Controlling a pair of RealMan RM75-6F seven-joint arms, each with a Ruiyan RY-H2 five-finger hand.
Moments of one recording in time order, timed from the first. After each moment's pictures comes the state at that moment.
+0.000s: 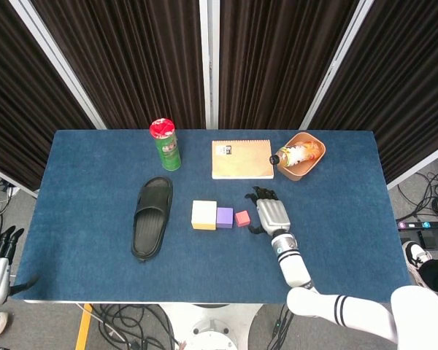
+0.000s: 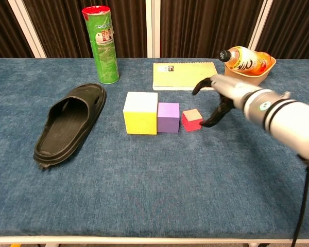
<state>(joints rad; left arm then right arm) 0.03 -1.26 -0.02 -1.42 1.45 1.51 -0.05 0.74 -1.76 0.28 -1.42 -0.73 1.00 -0.50</state>
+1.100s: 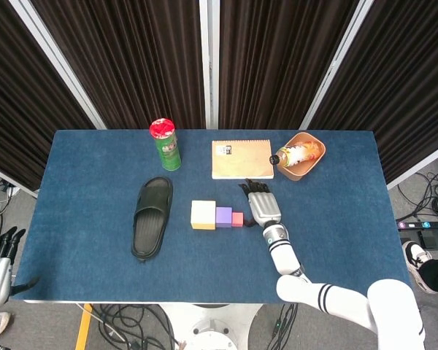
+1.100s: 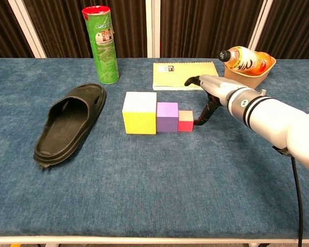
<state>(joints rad) 0.03 -1.26 -0.02 -1.44 1.44 1.50 -0.03 0.84 -1.88 0.29 -1.18 -0.74 0.90 -0.47</state>
